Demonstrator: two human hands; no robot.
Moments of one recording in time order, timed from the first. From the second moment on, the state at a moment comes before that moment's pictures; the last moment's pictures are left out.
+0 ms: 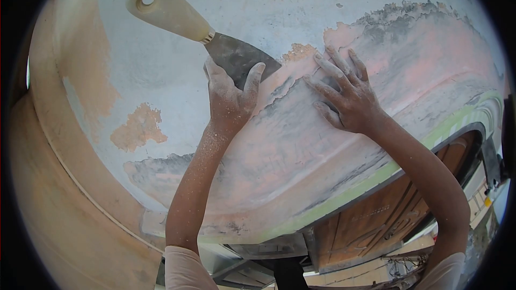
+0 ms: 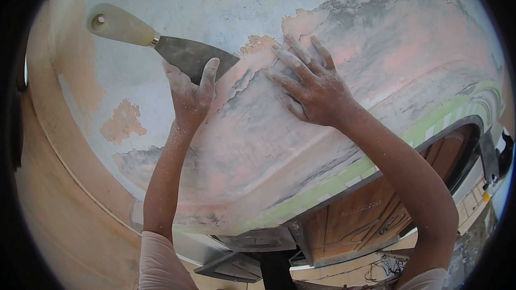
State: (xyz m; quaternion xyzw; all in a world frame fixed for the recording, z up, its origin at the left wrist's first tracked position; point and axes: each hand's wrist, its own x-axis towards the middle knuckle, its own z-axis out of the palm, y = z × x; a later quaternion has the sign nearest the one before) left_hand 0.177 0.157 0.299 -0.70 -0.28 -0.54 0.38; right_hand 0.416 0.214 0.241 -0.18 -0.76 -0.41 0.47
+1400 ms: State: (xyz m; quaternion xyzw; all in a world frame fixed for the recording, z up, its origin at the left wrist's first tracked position) left_hand 0.198 0.161 0.292 -0.63 -0.25 -0.69 0.25; right_hand 0.415 0.212 0.241 -0.16 -0.76 -0.42 0.47
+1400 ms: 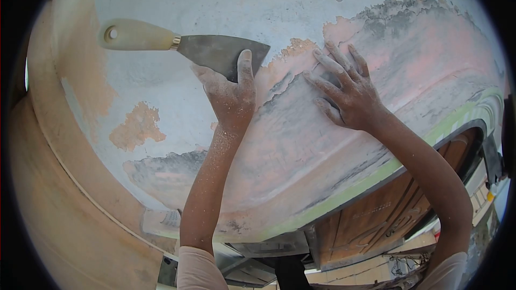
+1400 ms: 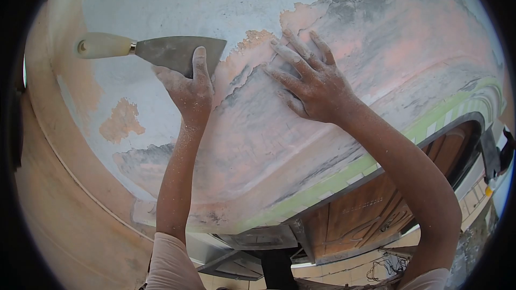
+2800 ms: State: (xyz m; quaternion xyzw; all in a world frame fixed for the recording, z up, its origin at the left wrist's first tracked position) left_hand 0.211 0.164 0.290 -0.60 -0.26 -0.73 0.19; right_hand 0.416 0.214 0.240 -0.17 -0.76 -0.42 0.47
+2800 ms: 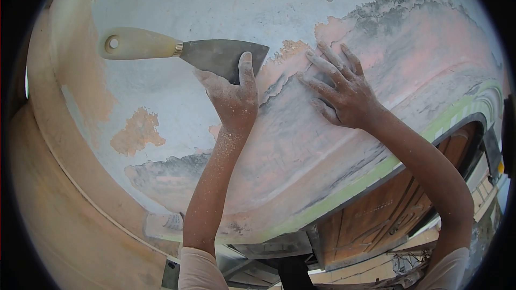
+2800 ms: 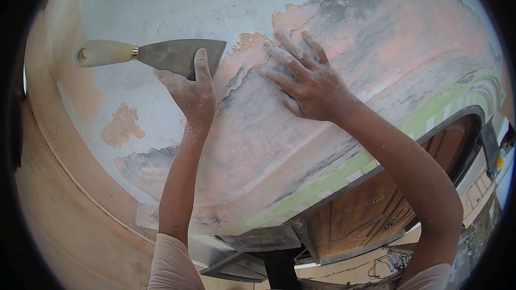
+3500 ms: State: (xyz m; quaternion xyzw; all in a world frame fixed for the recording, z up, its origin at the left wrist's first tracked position) left_hand 0.195 0.166 0.288 -0.65 -0.25 -0.65 0.31; right_hand 0.420 0.218 0.248 -0.25 -0.71 -0.43 0.49
